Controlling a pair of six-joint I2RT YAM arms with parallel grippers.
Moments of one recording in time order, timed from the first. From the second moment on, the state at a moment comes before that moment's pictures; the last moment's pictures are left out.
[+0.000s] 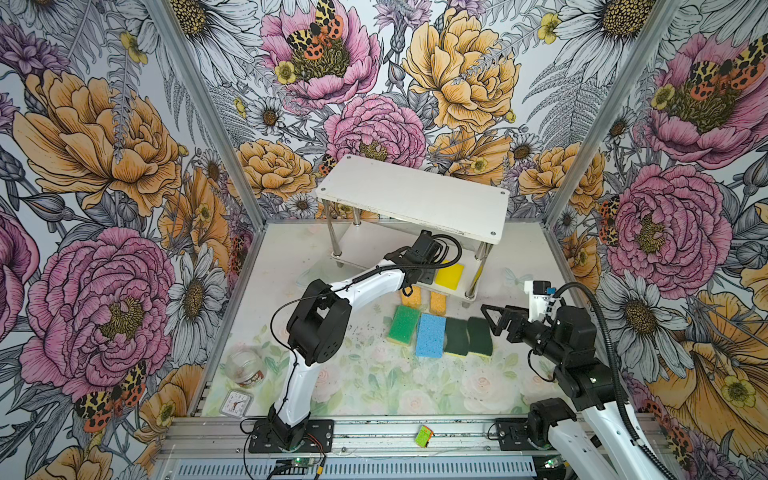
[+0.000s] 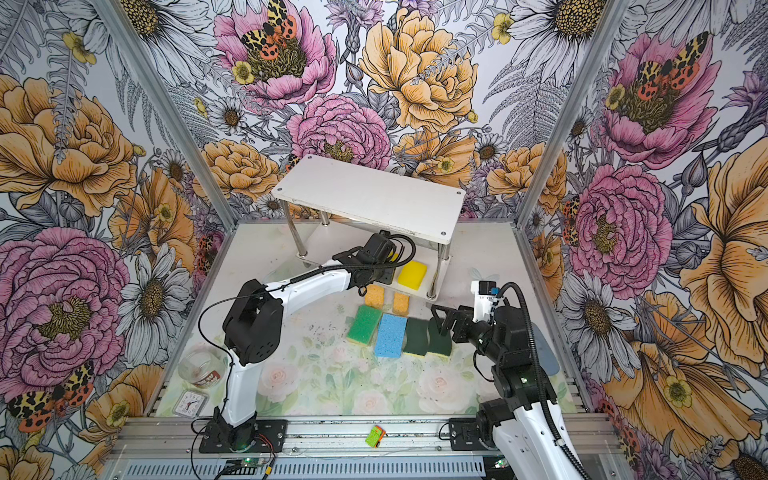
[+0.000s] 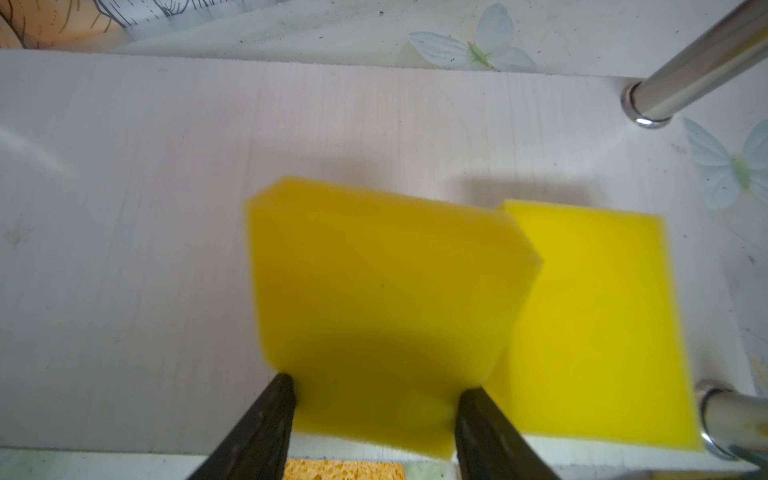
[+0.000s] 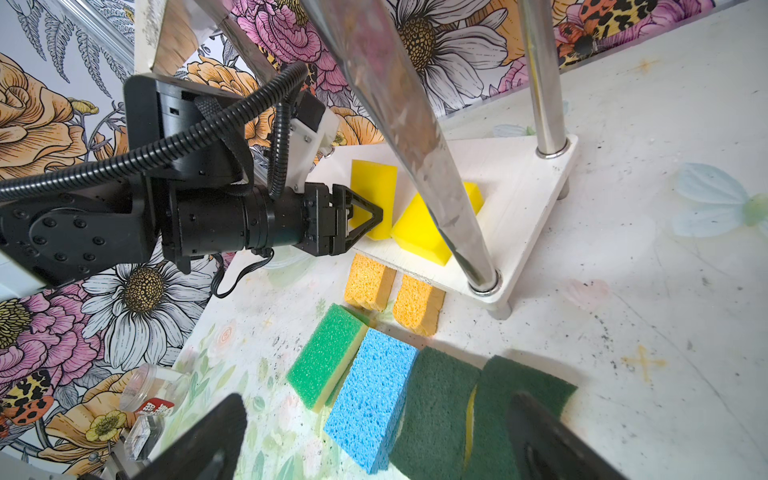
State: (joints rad) left arm -0.75 2.09 1.70 -0.48 -0.25 -0.33; right arm 0.17 0.51 0.54 -0.44 -0.40 0.45
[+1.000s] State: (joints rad) left arm -0.75 2.09 1.70 -0.48 -0.25 -0.33; right arm 0.17 0.51 0.54 -0.44 -0.40 0.45
